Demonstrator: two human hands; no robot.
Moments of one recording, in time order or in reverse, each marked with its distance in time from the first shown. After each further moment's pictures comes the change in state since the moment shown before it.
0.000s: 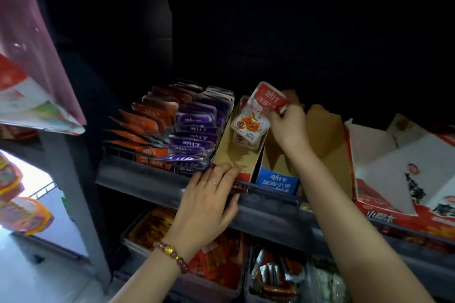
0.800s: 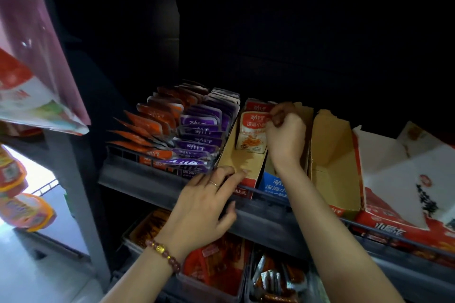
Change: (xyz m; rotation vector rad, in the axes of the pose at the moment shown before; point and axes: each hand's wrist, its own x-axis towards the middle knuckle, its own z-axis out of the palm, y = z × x) left_hand 0.004 -0.013 -0.011 0.016 -0.120 0.062; right_hand -0.011 0.005 0.024 -0.085 0.222 -0.105
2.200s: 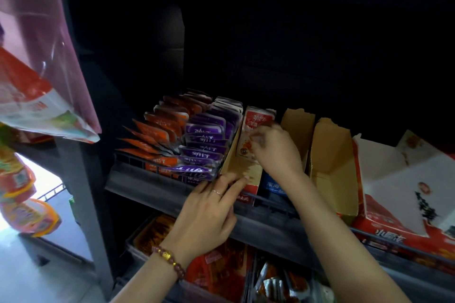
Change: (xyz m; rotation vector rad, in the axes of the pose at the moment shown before) left_hand -0.003 0.002 -0.002 -0.056 -0.025 -0.008; right_hand -0.013 -0.018 -0.016 -0.358 -0.450 -0.209
